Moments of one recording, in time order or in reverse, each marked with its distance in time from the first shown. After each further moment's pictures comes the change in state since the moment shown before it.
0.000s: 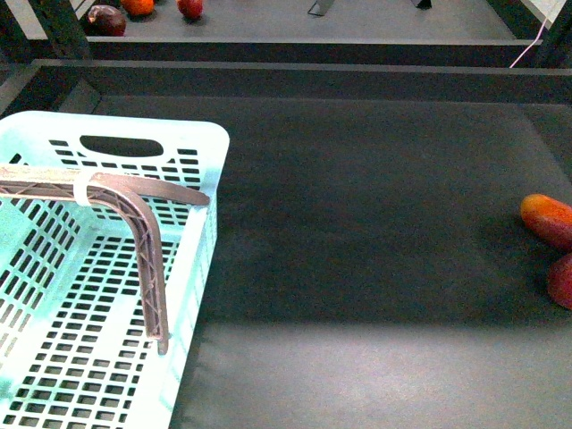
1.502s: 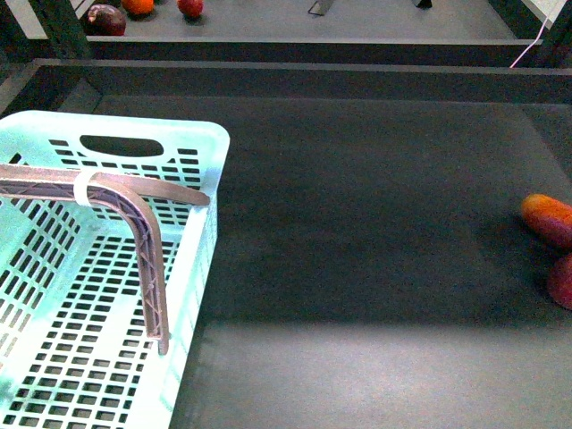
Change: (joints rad) left arm 0.072 1.446 0.436 0.402 0.219 -1.193; right arm 0.000 -0.001 0.000 0.000 0.000 0.000
